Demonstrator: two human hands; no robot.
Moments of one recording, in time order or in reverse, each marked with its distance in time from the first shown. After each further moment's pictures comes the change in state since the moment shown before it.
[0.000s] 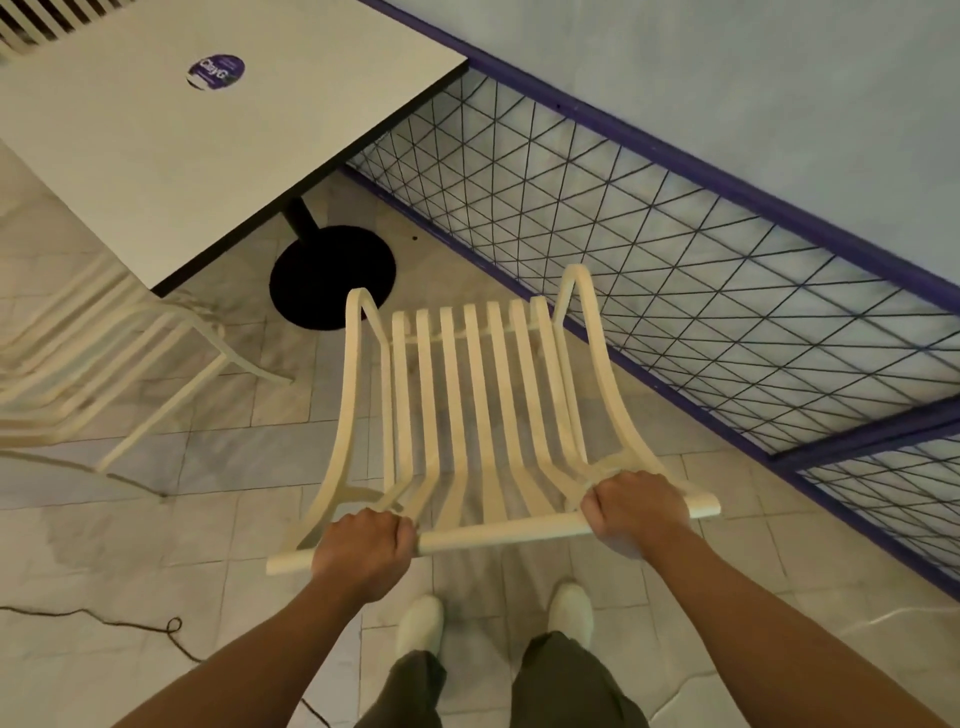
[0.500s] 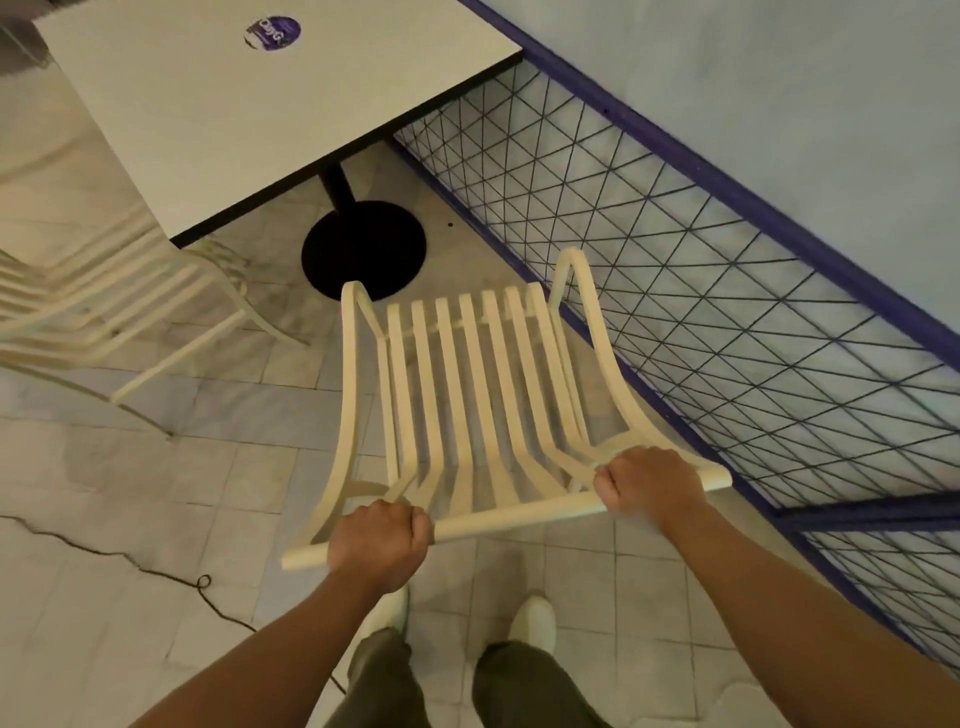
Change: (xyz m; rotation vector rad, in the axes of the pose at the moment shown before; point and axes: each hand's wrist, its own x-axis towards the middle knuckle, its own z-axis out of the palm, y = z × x) left_hand 0.023 0.081 -0.025 -0.176 -0.021 -0.205; right_hand 0.056 0.092 -0.022 -0.086 0.090 -0.174
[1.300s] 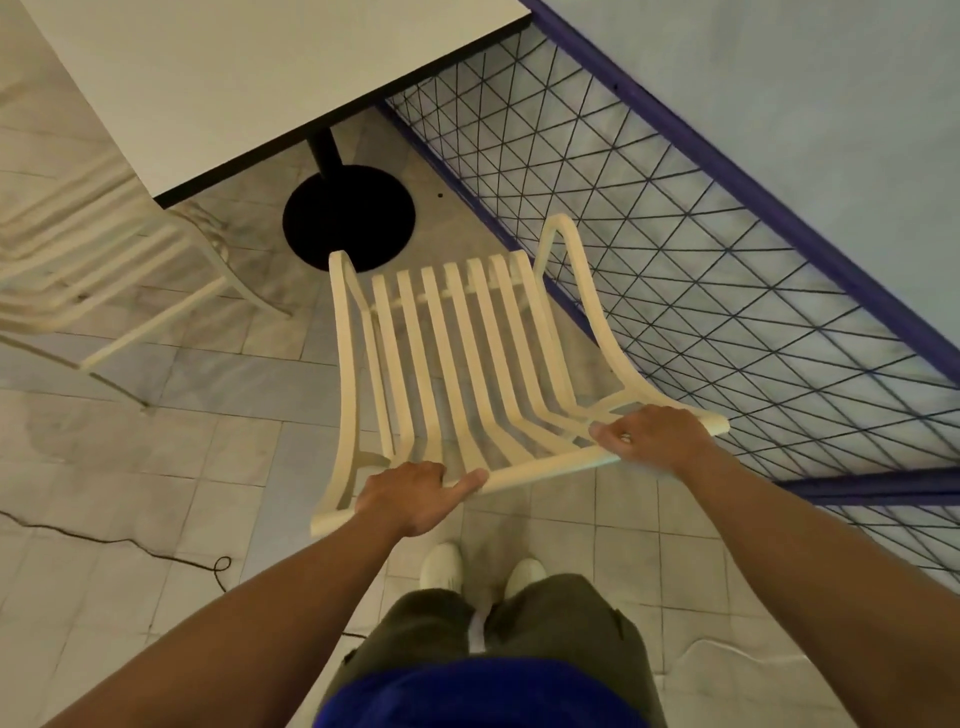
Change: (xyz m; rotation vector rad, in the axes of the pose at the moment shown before) left_hand 0.033 -0.006 -0.009 -0.484 -0.150 -0.003; right_hand 0.028 0.016 -0.014 0.086 -0.173 0.055
